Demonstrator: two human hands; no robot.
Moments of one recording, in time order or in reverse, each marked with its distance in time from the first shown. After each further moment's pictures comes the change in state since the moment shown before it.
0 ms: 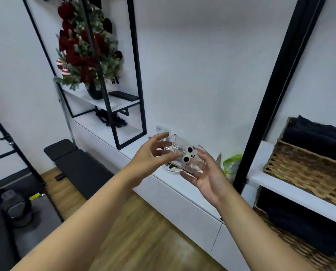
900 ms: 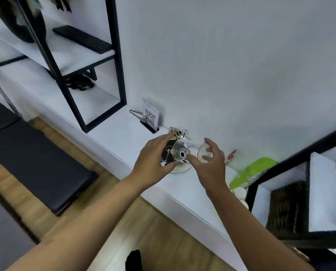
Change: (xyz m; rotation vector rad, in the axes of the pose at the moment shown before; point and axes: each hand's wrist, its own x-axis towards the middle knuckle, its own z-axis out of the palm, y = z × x) left_hand 0.347 -0.266 -0.089 0.541 -0.053 0.136; right_hand 0.400 0.098 -0.007 -0.852 0.514 -0.182
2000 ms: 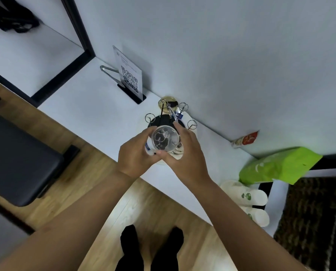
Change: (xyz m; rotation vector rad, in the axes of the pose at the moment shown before) left_hand 0.105 -0.163 0.148 -0.059 -0.006 -0.215; right_hand 0.143 0.137 0.093 -0.370 -0.325 -0.124
